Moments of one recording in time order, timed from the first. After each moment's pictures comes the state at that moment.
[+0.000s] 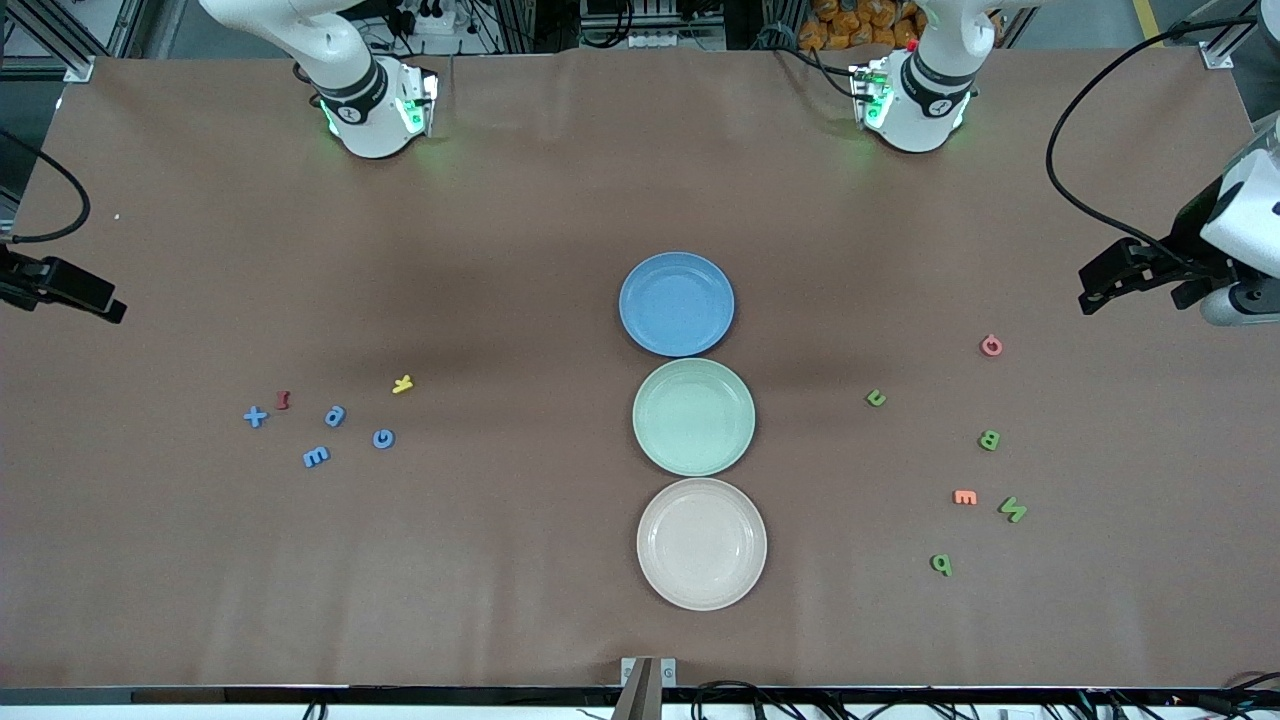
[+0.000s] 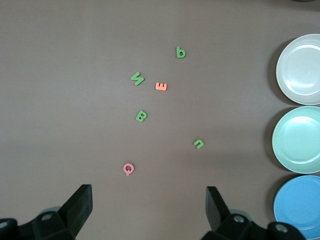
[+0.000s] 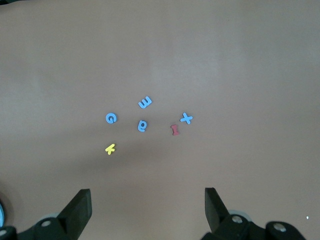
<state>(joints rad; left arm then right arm) 0.04 0.04 -0.13 -1.56 0.04 1.69 -0.14 0.28 0.14 -0.40 -1.42 0.05 1.55 0.05</state>
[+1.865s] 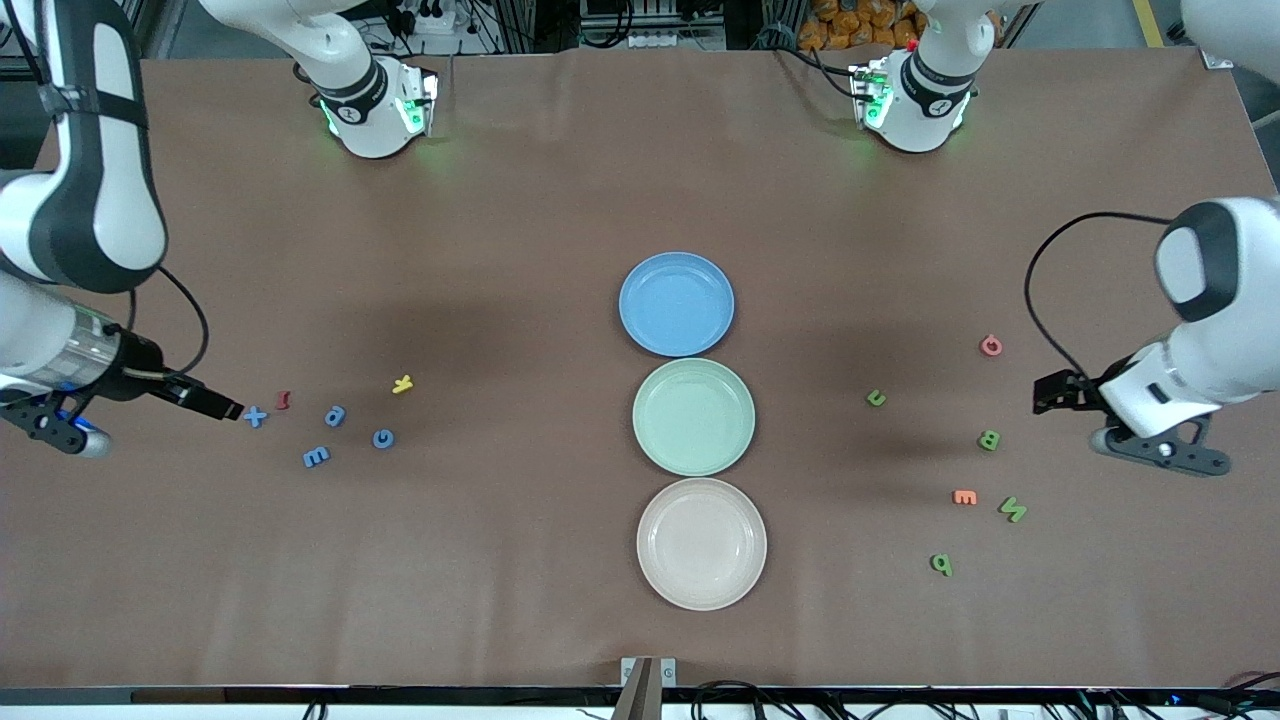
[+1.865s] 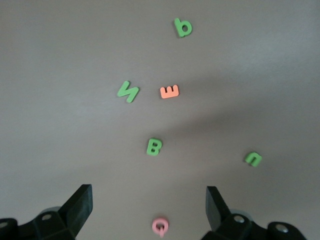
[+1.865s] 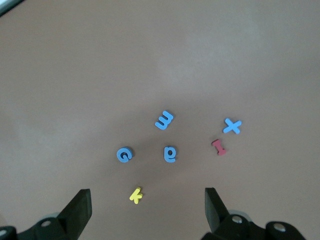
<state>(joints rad) 0.15 0.35 -0.14 -1.70 0.04 2.07 0.27 0.25 0.28 -0.37 -1.75 0.24 2.00 0.25</state>
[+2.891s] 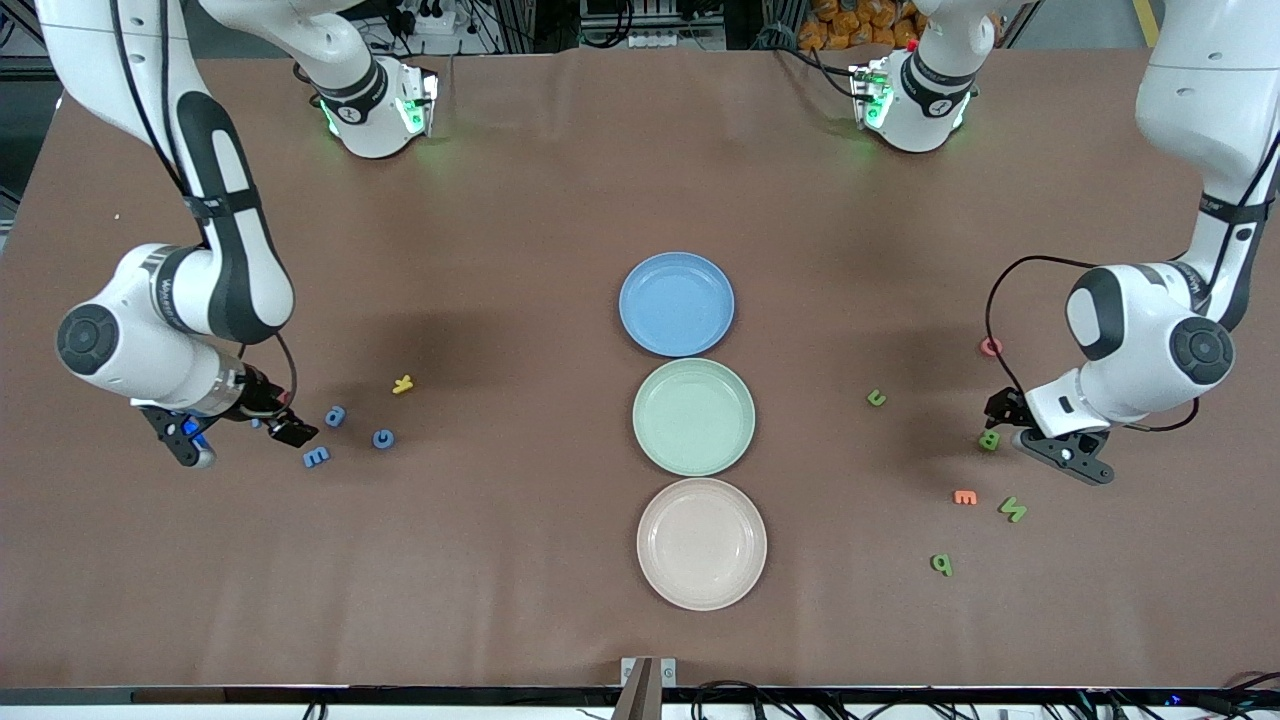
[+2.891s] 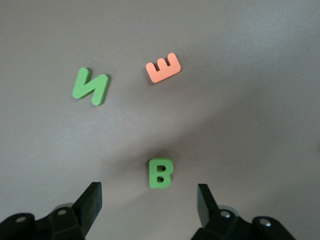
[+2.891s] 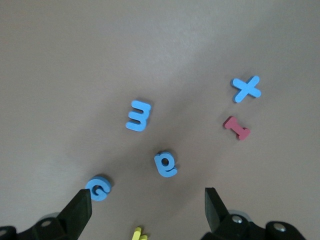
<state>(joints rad) 0.21 0.53 -0.15 -1.90 0.04 2.47 0.56 0.28 0.42 -0.33 -1.93 0.25 2.29 0.59</state>
